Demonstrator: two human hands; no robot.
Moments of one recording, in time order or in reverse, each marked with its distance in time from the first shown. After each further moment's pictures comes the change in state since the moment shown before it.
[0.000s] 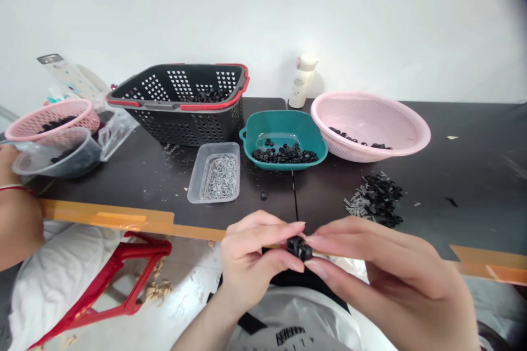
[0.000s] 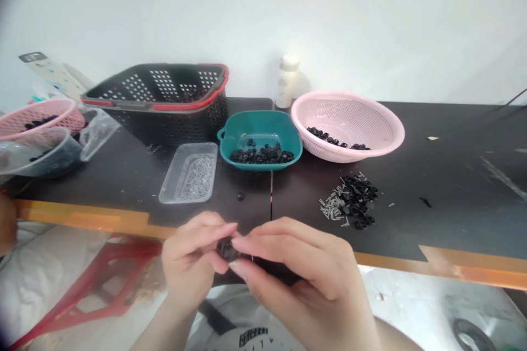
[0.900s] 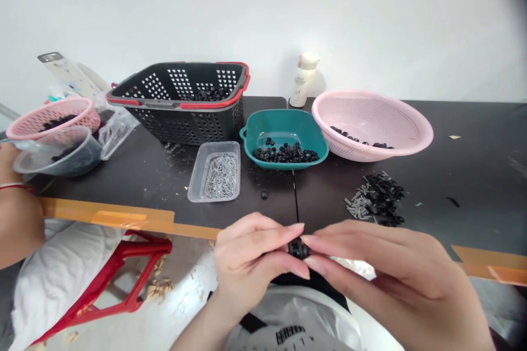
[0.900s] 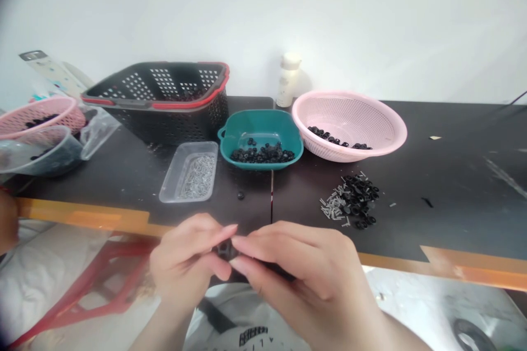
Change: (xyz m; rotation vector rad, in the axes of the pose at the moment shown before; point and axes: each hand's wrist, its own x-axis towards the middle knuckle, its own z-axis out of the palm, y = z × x) left_hand -0.002 0.005 -0.004 0.168 -0.022 0.104; right_hand 0.005 0.002 -0.006 -0.059 -0.132 -0.009
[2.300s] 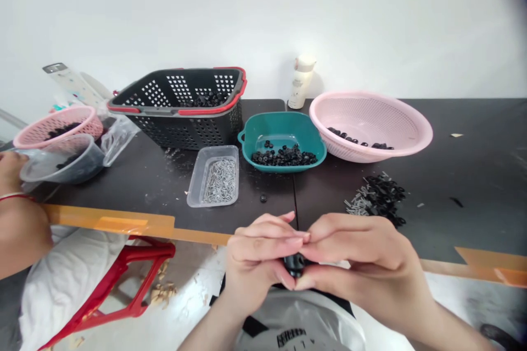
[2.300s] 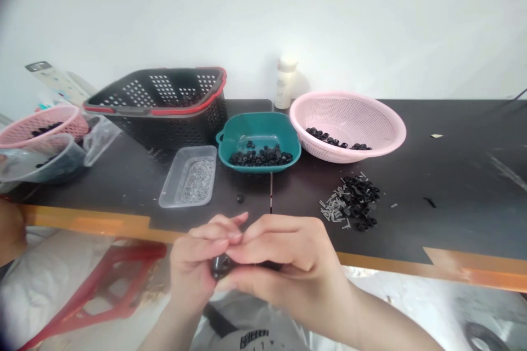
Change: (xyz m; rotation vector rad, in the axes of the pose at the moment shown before) left_hand -0.010 -0.020 0.011 -0.405 -0.089 -0.072; right_hand 0.012 0.014 0.004 0.338 -0.070 -0.028
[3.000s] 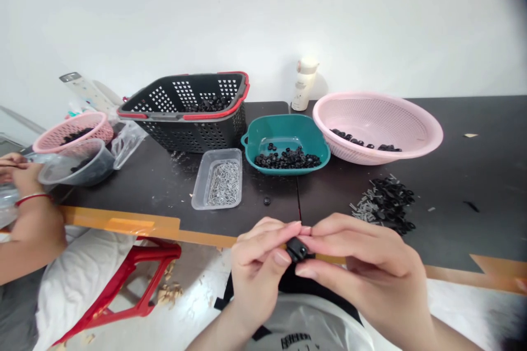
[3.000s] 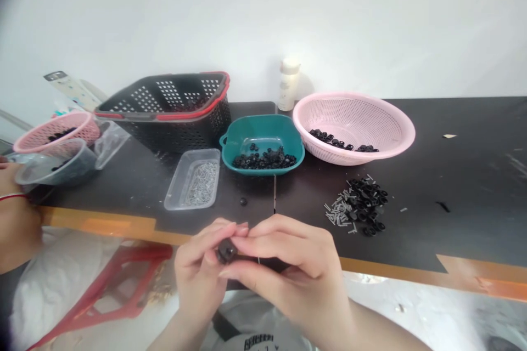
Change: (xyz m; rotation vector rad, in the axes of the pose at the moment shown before) left_hand -0.002 0.008 0.011 0.163 0.138 -0.103; right_hand -0.004 0.007 0.010 -0.014 0.266 -0.027
